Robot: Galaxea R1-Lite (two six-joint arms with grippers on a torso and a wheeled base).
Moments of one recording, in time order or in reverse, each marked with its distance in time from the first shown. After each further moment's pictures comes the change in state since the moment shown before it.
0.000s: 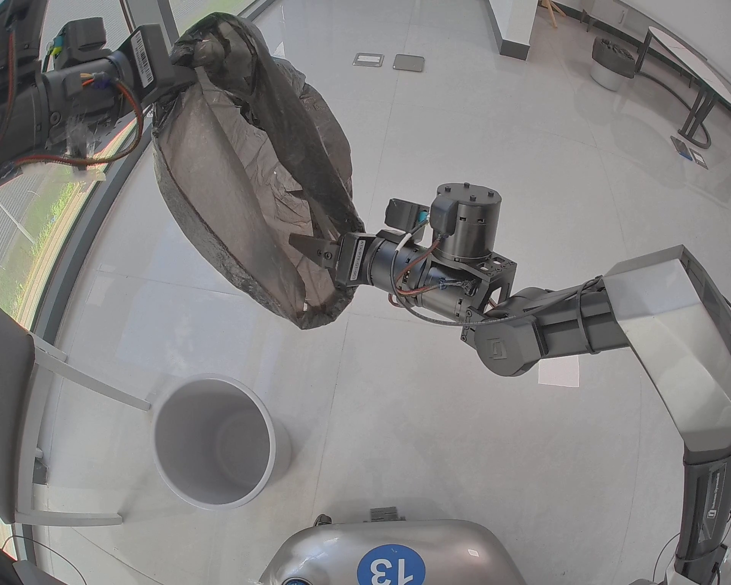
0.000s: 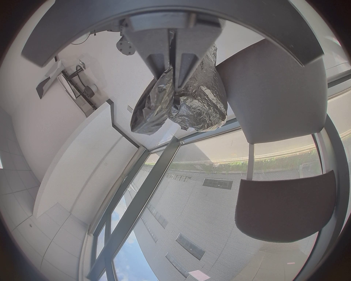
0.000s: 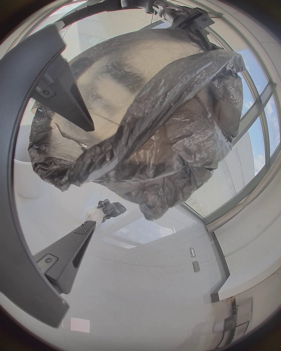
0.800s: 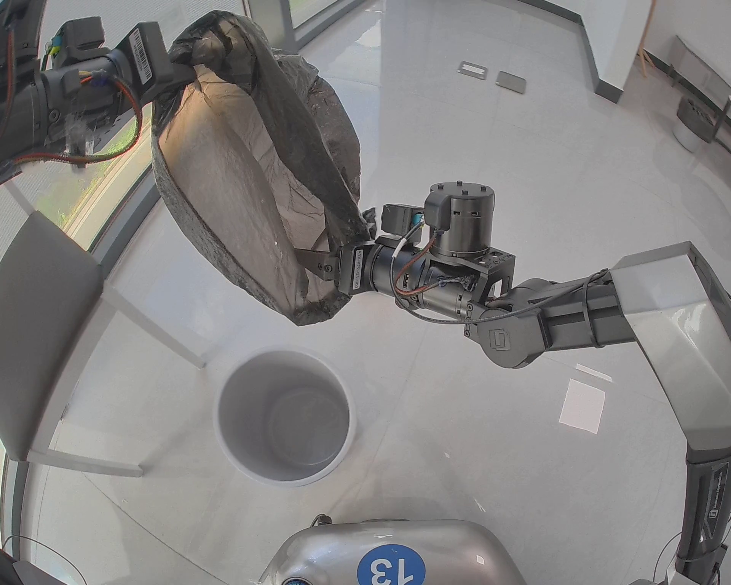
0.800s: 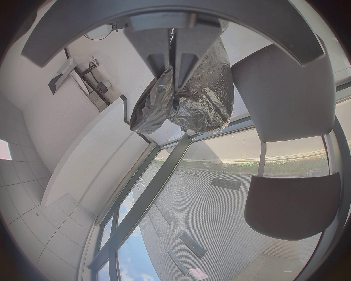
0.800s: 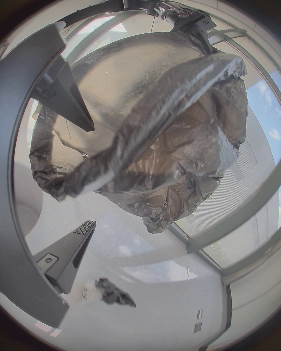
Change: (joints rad) left arm 0.001 -0.001 -0.003 -0.001 0.000 -0.015; right arm -0.002 -0.011 -0.027 0.136 -0.030 -0.124
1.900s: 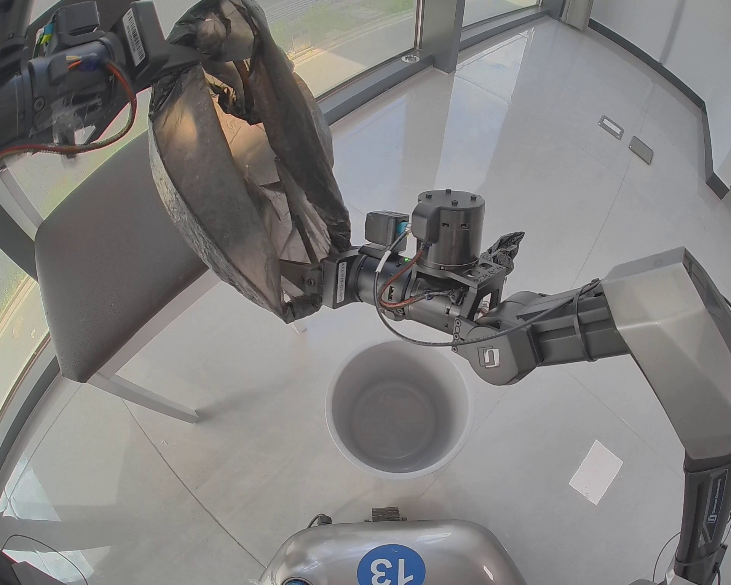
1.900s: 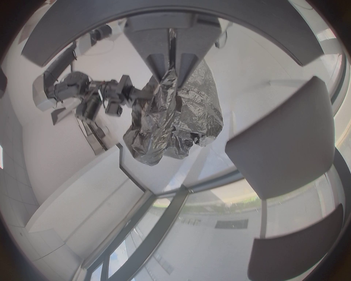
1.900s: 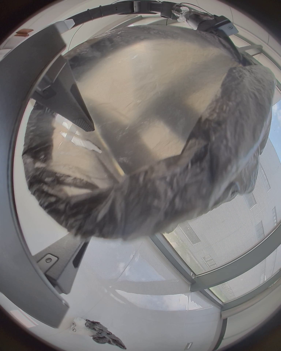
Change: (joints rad) left arm -0.053 -0.025 -0.006 -0.003 -0.002 -0.003; right arm 0.042 0.003 0.032 -0.060 0.000 -0.046
